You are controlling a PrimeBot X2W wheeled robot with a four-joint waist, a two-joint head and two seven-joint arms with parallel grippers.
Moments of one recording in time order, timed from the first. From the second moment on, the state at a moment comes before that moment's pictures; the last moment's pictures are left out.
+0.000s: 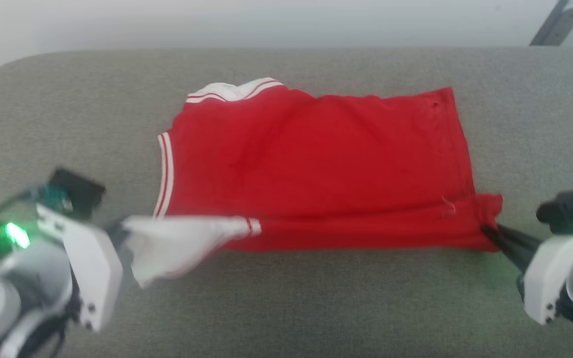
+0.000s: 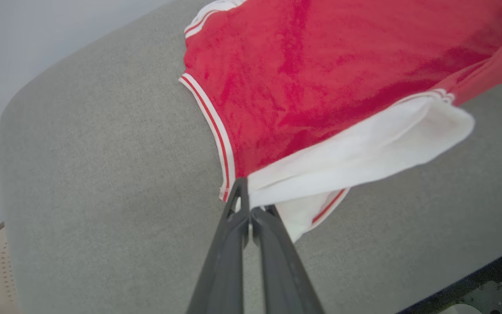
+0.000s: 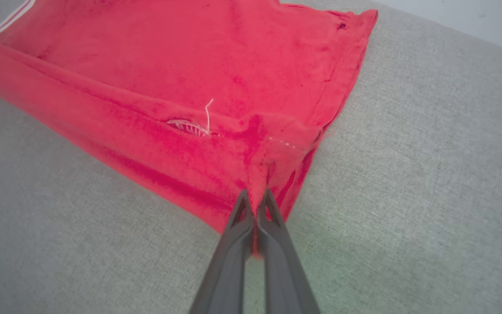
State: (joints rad) left arm -0.53 1.10 -0.81 -0.39 -1.00 0.38 0.49; right arm -0.30 -0.78 0.54 0.11 0.80 0.13 0.21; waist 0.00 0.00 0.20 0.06
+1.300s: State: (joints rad) left arm -1.00 0.63 -0.86 0.60 -0.97 -0.06 0.51; right arm -0.74 -0.53 0.65 0.47 0.68 0.13 0.19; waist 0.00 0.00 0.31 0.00
